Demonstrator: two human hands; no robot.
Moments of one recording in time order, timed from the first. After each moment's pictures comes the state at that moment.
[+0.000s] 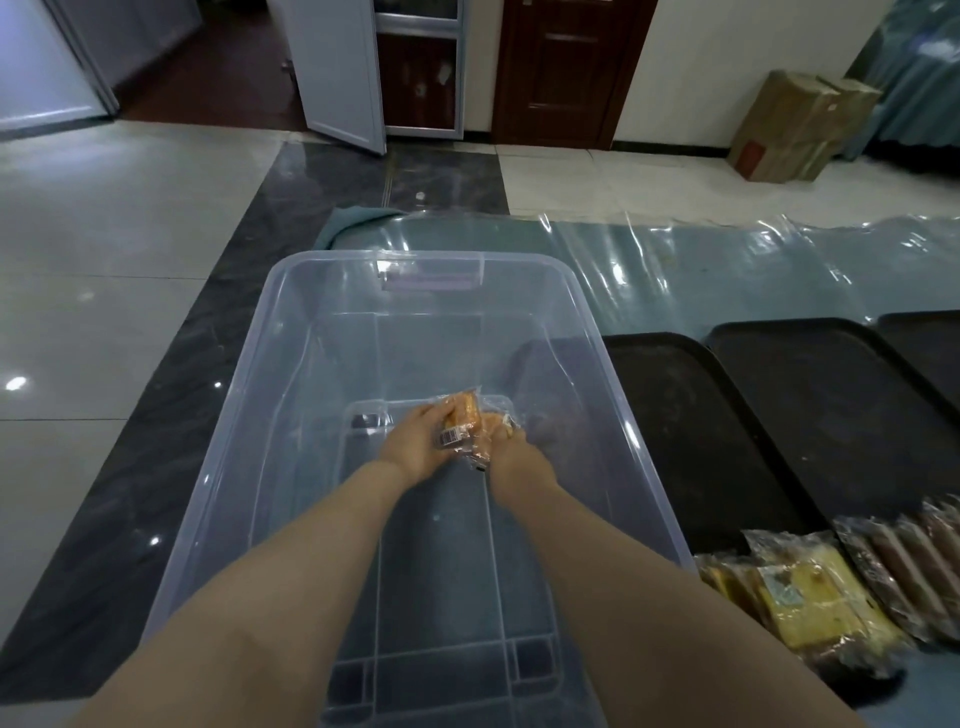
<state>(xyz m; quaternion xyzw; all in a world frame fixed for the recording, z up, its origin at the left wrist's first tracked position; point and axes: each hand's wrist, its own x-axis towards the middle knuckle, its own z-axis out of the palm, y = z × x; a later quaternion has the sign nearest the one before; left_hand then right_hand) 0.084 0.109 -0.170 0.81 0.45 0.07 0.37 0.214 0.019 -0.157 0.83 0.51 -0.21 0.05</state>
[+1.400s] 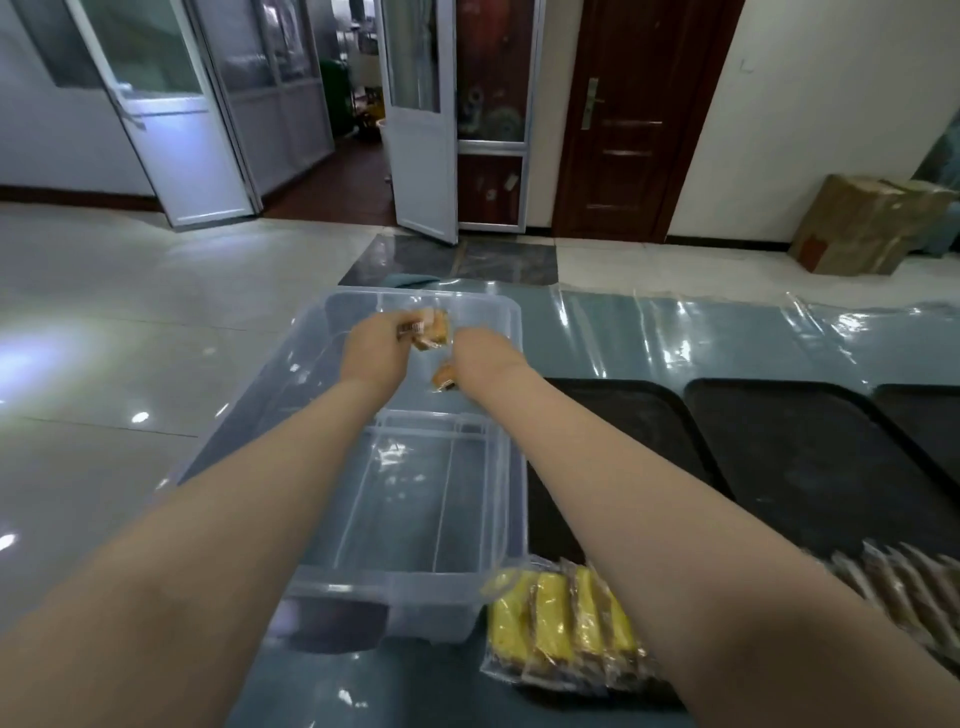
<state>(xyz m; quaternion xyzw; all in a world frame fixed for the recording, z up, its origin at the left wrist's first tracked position) 0.101 0.020 0.018 0.75 0.54 0.35 0.16 0.234 -0.041 0.062 0.72 0.67 -0.16 -0.06</state>
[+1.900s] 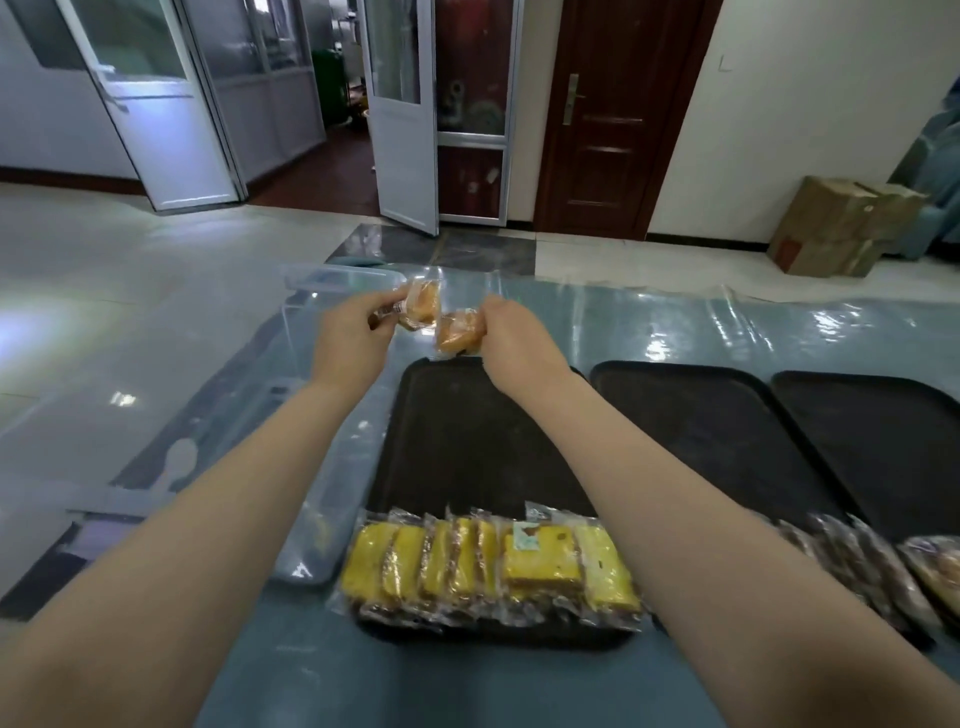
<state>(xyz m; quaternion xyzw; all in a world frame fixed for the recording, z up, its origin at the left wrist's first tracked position) 0.245 -0.109 0.036 0.72 0.51 0.44 0.15 0.424 -0.180 0.071 0.68 0.70 -0.02 -0.21</state>
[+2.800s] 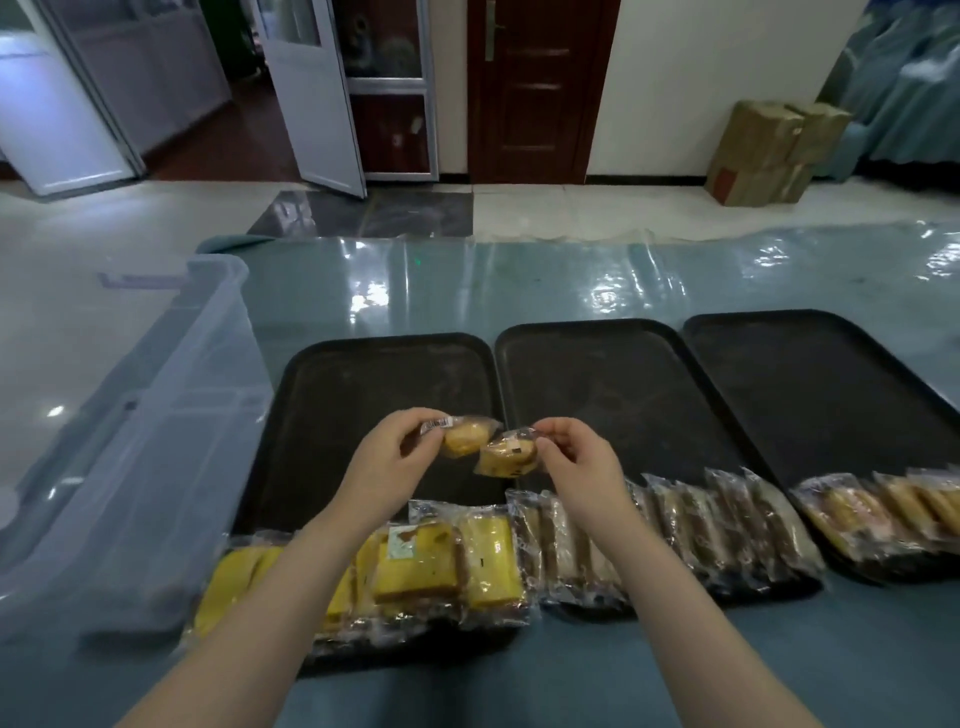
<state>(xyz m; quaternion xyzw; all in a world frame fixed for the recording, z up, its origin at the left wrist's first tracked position) 0.417 -0.211 -0.054 0.75 0.45 0.28 0.39 0.617 -0.307 -0.054 0.72 0.38 -0.33 -0.48</state>
